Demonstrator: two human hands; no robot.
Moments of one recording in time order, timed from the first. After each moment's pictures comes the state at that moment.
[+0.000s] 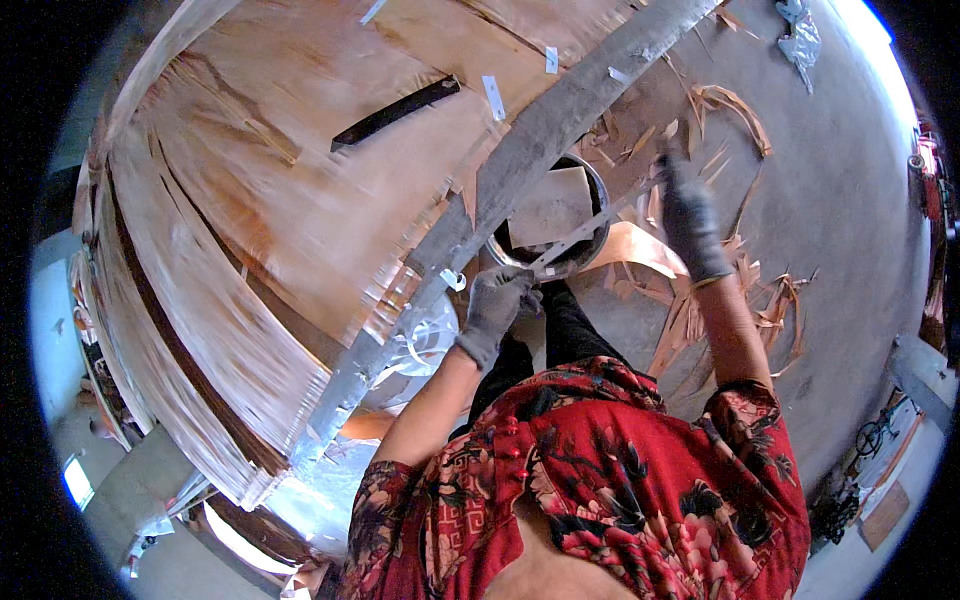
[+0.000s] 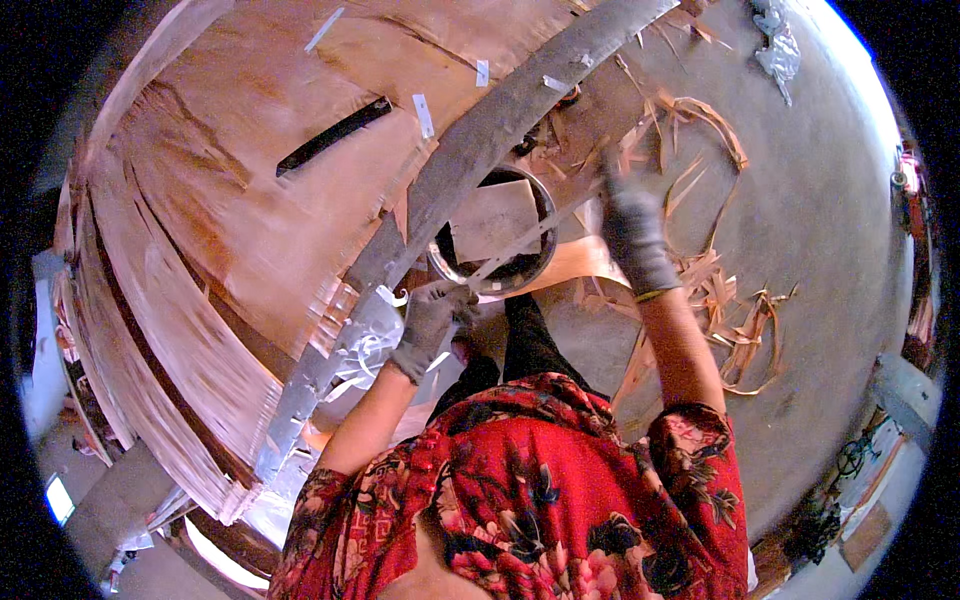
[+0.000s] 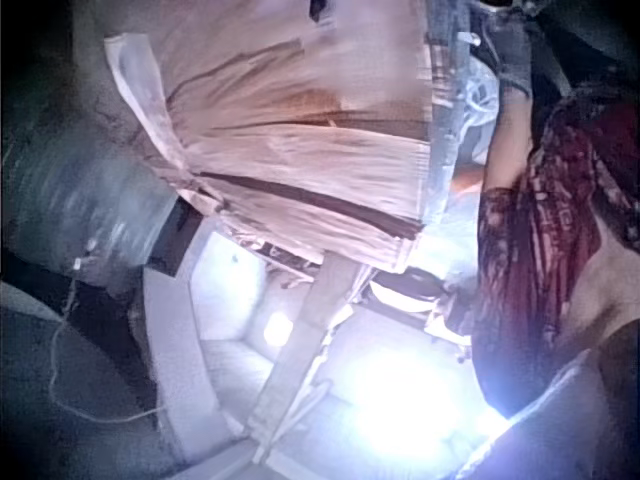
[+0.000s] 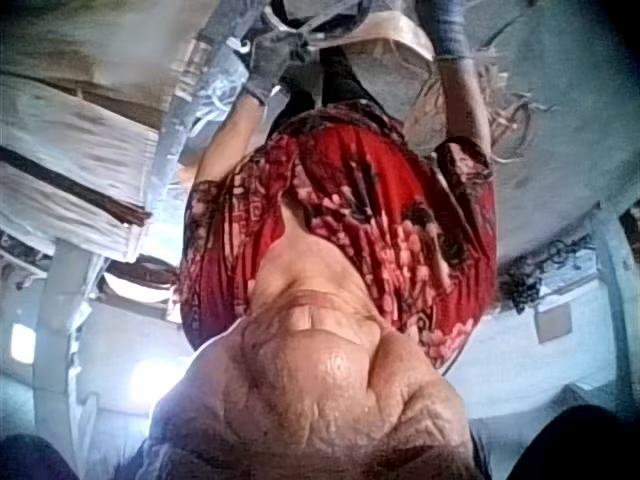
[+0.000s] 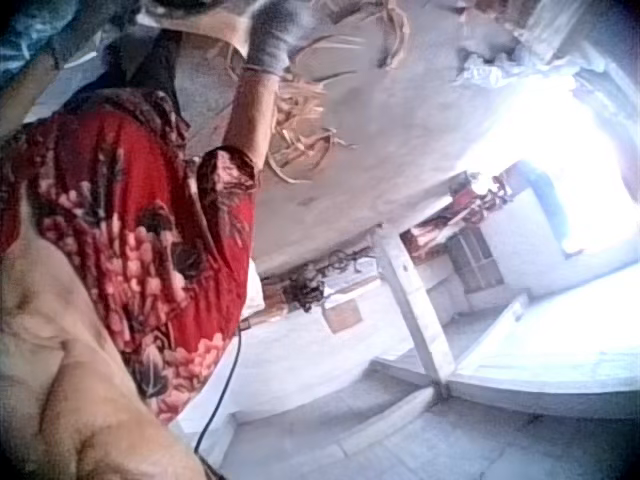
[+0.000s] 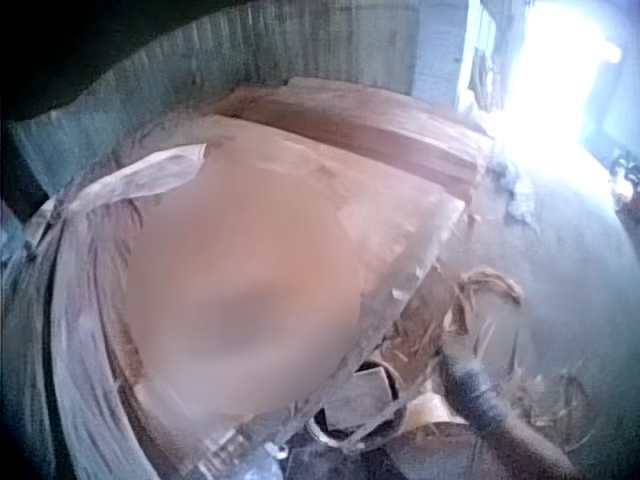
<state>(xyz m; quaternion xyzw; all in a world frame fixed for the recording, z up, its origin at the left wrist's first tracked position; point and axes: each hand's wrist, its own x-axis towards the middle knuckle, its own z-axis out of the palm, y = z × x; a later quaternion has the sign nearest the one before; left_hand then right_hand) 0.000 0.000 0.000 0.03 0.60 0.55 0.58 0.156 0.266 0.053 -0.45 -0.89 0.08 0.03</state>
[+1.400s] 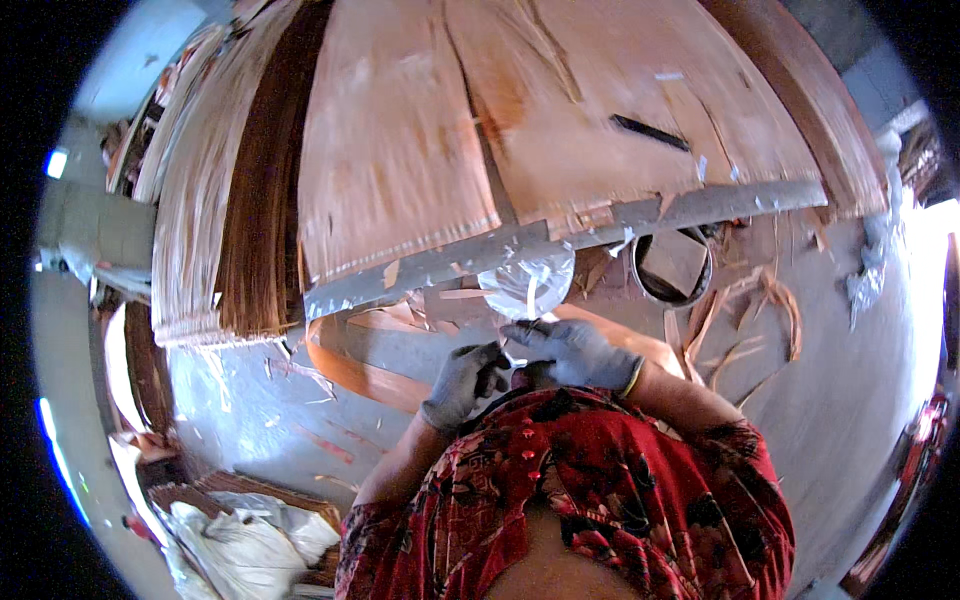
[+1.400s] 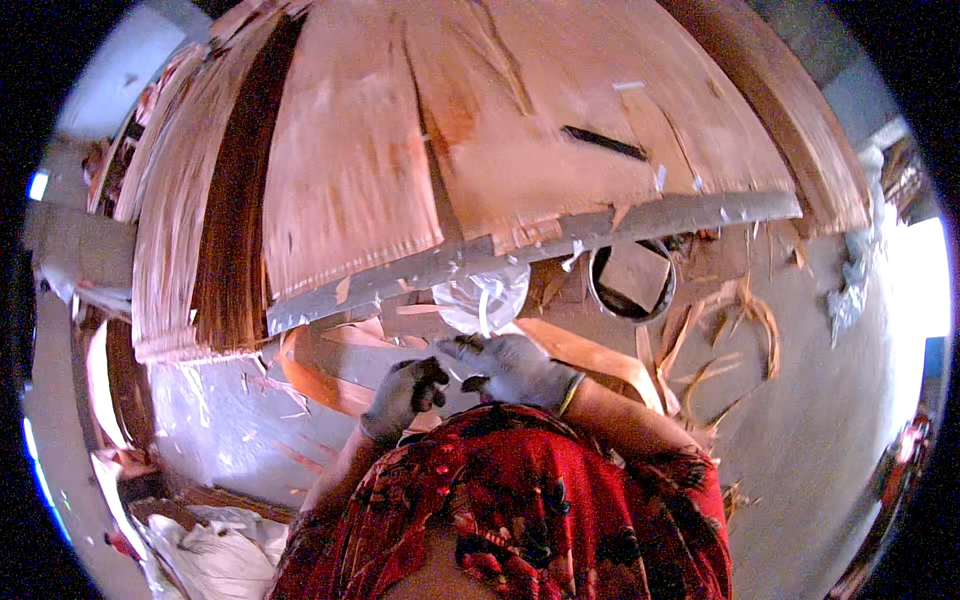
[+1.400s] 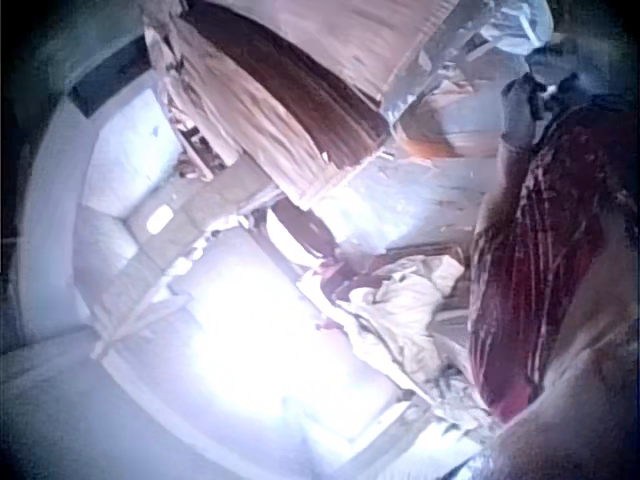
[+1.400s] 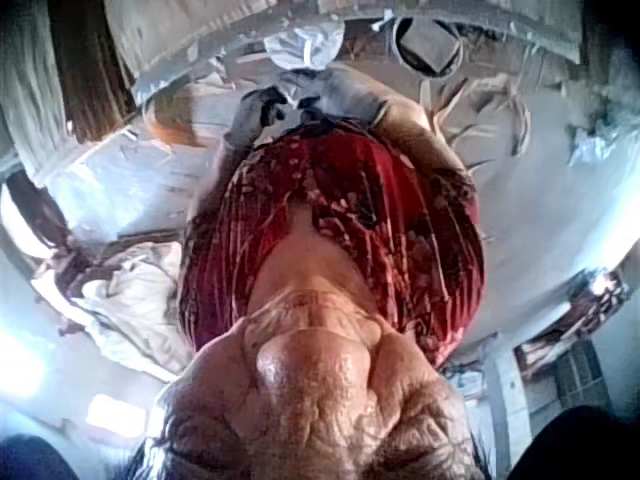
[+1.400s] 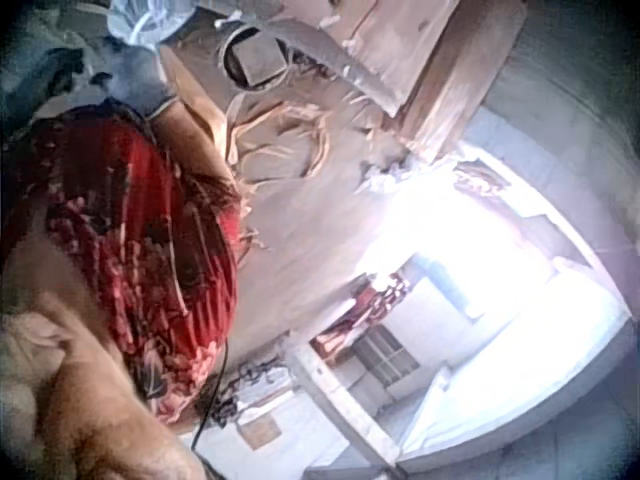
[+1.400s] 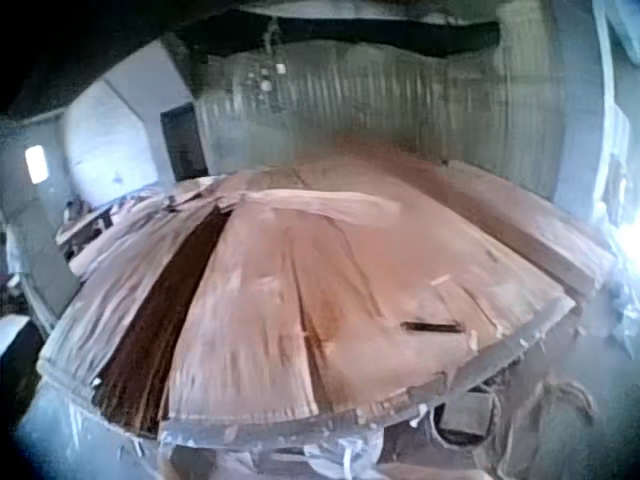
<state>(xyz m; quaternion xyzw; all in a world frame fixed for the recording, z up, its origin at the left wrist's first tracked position) 0.081 -0.296 0.130 -0.08 0.67 0.60 0.43 0.100 -0.070 0.139 0.29 -0.86 0.41 -0.09</state>
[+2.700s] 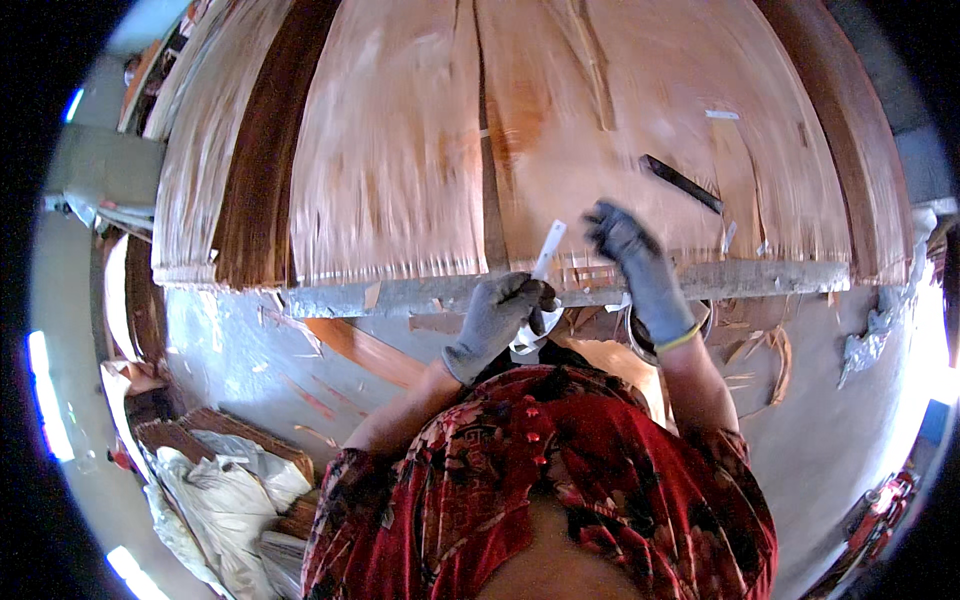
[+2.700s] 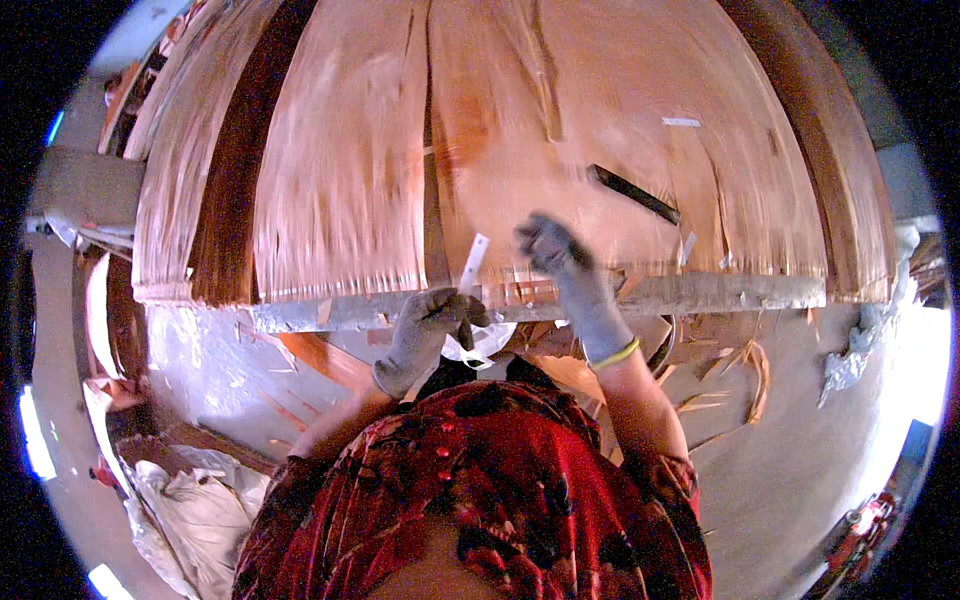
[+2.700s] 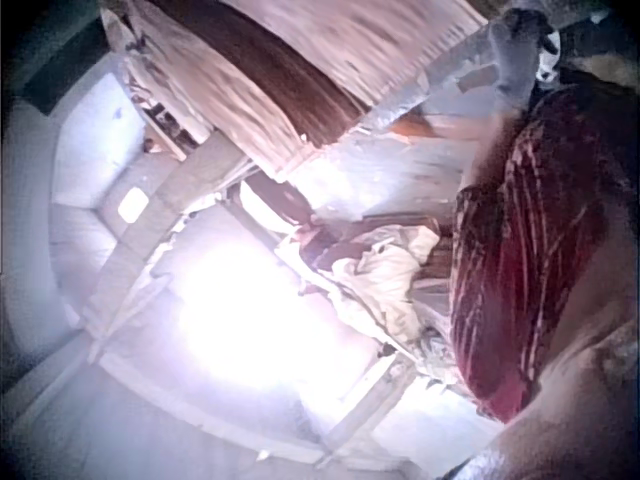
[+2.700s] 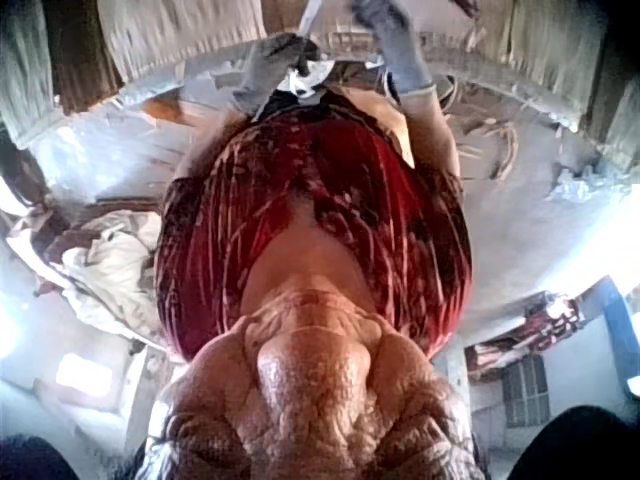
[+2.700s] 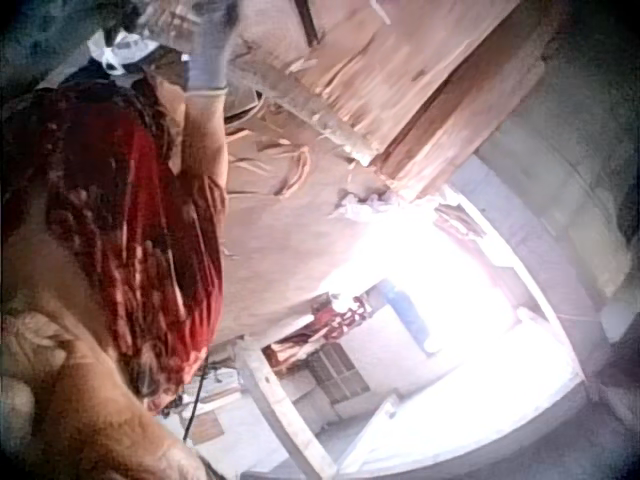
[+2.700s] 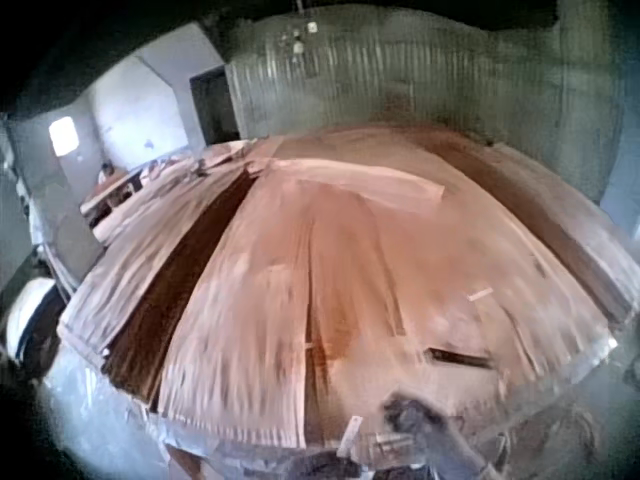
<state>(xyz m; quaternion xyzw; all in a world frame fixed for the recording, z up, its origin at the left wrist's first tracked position) -0.045 -0.164 0.146 -0.03 0.60 0.74 0.29 -0.066 0.043 0.139 -0.10 -0.58 0.81 -0.04</state>
